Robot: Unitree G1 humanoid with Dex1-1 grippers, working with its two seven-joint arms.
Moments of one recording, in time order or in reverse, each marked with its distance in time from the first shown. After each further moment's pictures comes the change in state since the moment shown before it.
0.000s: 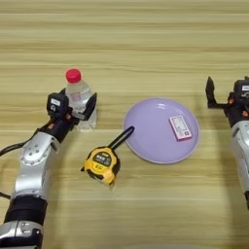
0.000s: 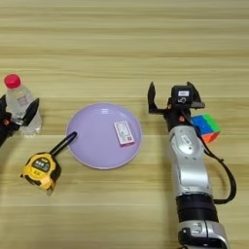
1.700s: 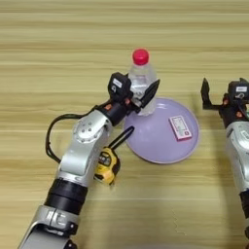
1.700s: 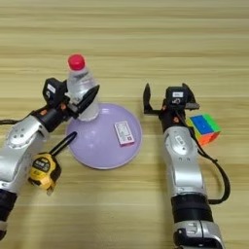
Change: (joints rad) left arm -0.100 -0.173 -0.282 -0.265 0.026 0.236 0.002; right arm 0.000 0.028 0.020 0.007 -0.022 0.000 -0.027
